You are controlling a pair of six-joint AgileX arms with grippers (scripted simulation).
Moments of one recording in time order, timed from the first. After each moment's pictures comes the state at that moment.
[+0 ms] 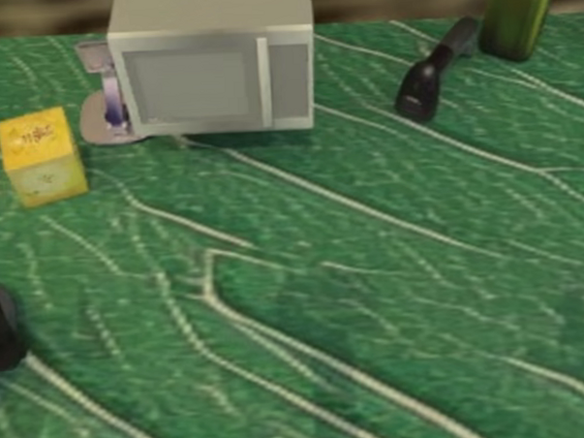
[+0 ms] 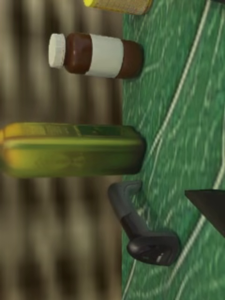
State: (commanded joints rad) left arm 0.00 0.00 0.00 0.00 0.00 0.00; right arm 0.00 0.00 0.00 0.00 0.00 0.00
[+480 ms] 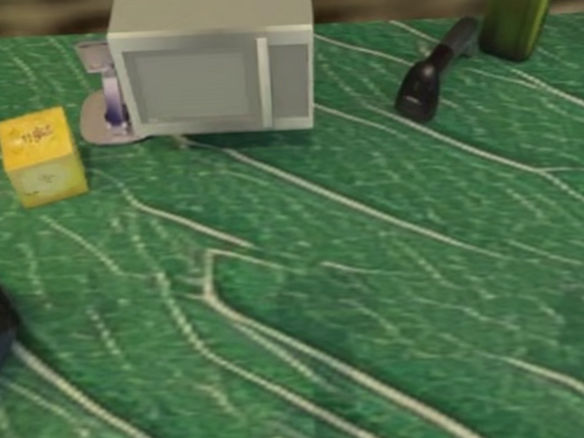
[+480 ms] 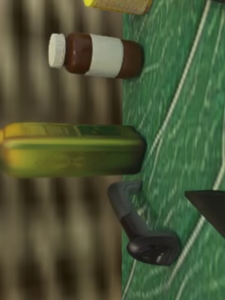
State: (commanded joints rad) left arm -0.06 0.22 0.19 -0.08 -0.06 -0.07; right arm 0.00 0.00 0.00 0.00 0.00 0.00
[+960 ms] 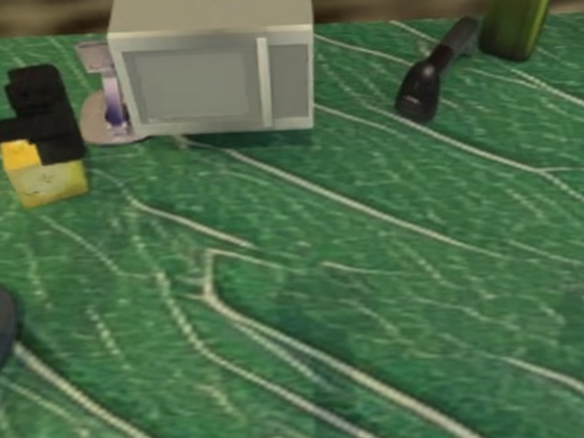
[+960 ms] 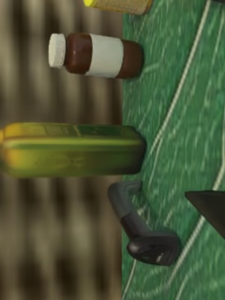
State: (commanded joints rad) left arm -0.29 0.93 0.79 -0.30 -0.19 -0.25; right arm 0.00 0.00 0.00 0.00 0.00 0.00
